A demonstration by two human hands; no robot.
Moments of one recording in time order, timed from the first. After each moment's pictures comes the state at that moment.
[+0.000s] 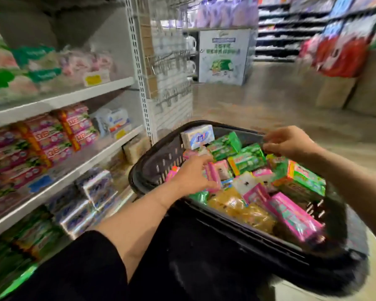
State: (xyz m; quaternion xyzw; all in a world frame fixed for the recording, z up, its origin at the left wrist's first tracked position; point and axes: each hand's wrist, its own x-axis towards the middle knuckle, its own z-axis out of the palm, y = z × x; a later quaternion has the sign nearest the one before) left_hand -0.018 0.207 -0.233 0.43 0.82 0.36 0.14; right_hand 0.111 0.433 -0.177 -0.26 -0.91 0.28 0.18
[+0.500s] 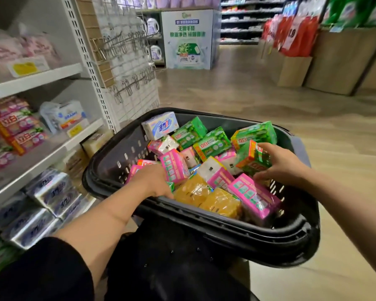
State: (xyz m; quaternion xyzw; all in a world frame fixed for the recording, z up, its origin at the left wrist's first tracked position) left_hand -0.025 0.221 -0.254 0.38 0.91 0.01 0.16; right_hand 0.190 0.455 -0.242 -0.32 -0.93 0.16 0.09
